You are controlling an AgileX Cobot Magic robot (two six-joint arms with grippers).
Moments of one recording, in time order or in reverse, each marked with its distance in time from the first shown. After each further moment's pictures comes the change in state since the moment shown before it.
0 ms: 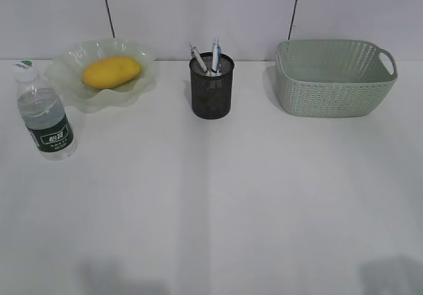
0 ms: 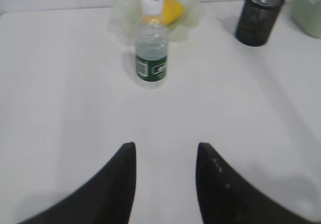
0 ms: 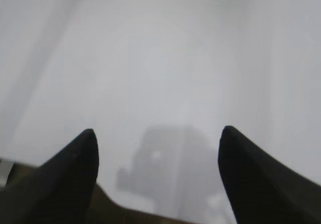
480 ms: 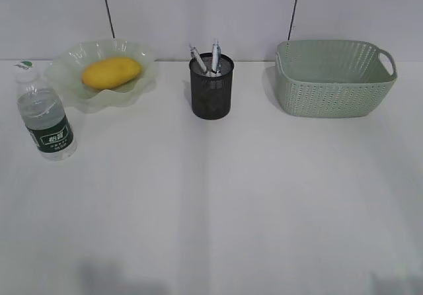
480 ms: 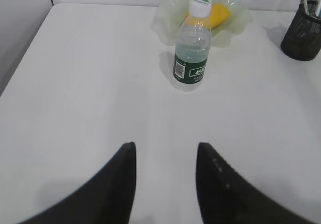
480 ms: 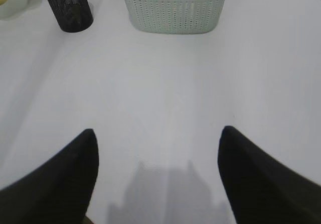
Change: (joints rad) left arm 0.161 0.000 0.000 -0.001 0.000 0.000; right arm -0.133 -0.176 0.001 0.002 -0.004 0.000
